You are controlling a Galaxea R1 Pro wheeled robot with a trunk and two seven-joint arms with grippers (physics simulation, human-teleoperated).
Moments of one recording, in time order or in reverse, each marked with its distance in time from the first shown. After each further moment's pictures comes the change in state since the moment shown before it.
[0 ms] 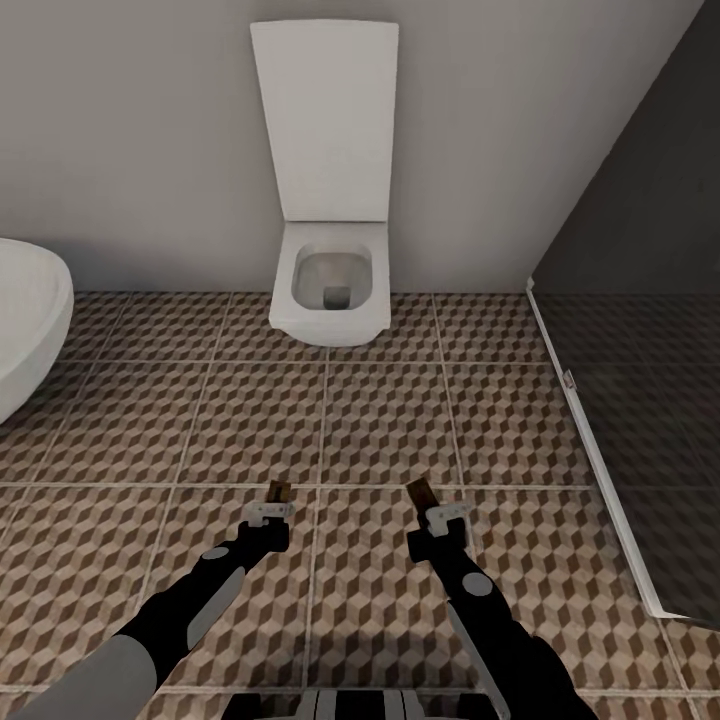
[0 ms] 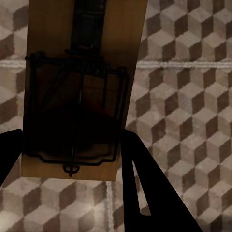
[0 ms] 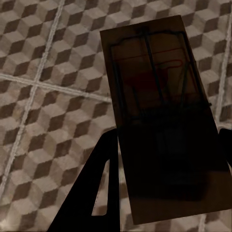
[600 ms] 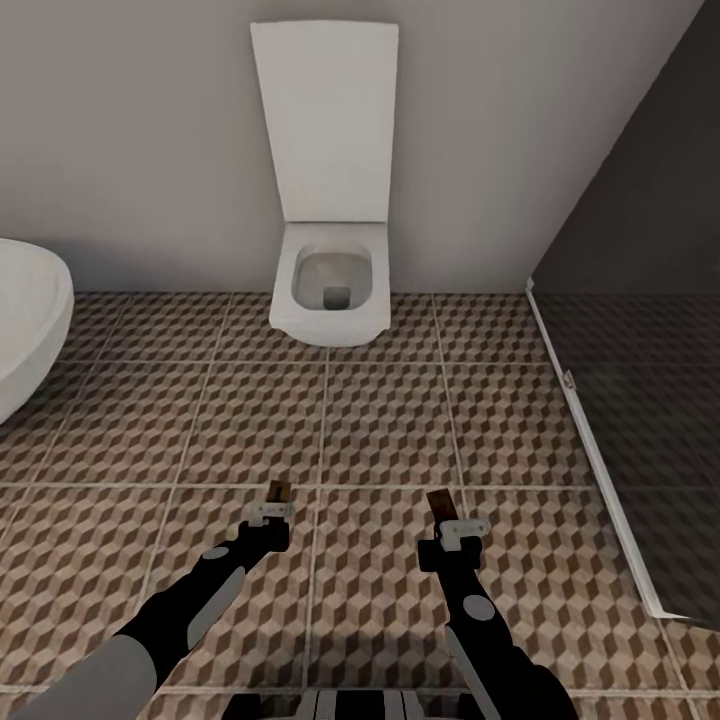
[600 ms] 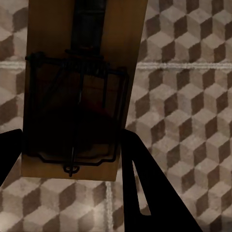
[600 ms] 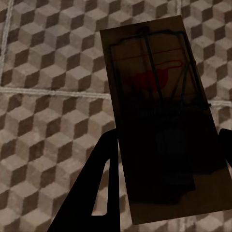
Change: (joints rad) left arm 0.000 0.000 0.000 -0.002 0.000 0.000 0.000; right arm 0.069 0.005 0.022 -0.045 -0.090 -0.036 -0.229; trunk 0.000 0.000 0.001
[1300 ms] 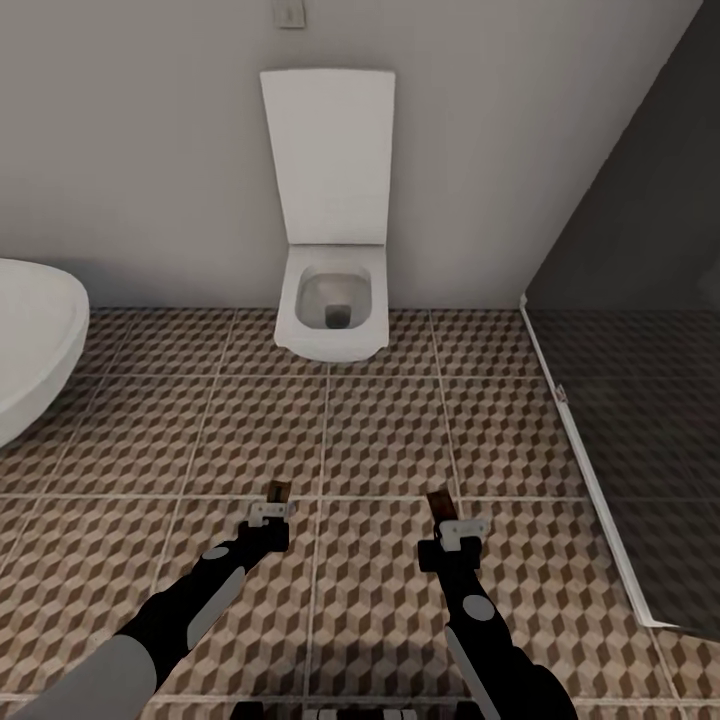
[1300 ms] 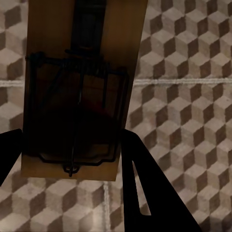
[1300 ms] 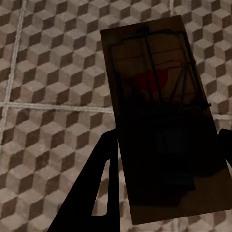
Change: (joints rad) left arm 0.000 0.000 0.000 0.002 0.000 0.000 0.000; right arm 0.000 0.001 0.000 0.000 0.000 0.002 0.000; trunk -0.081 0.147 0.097
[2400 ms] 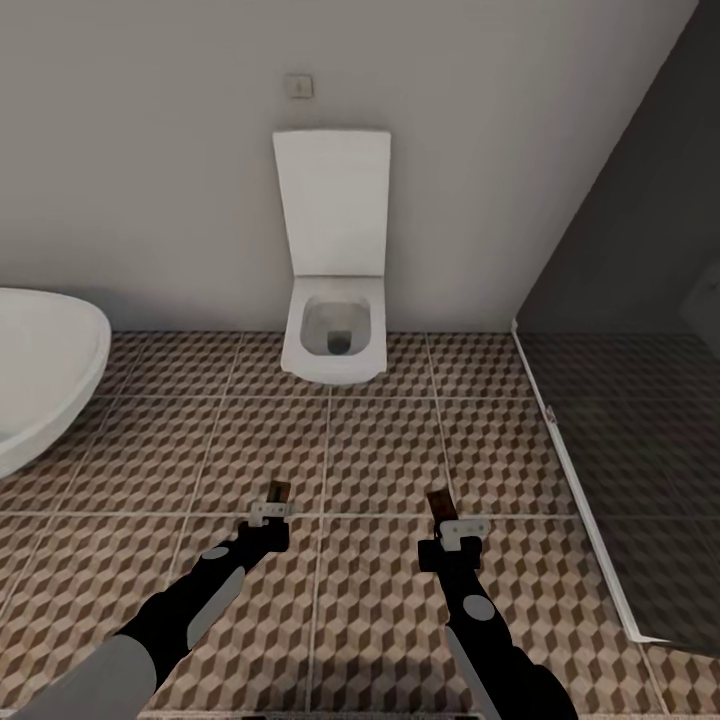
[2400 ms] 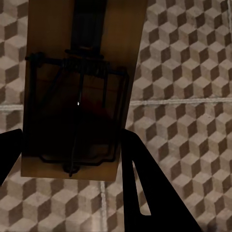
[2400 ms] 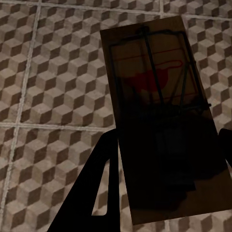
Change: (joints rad) left arm 0.000 0.000 0.000 0.000 0.000 0.000 0.000; right arm 0.000 0.000 -0.001 0.000 0.000 0.000 0.000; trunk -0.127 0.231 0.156
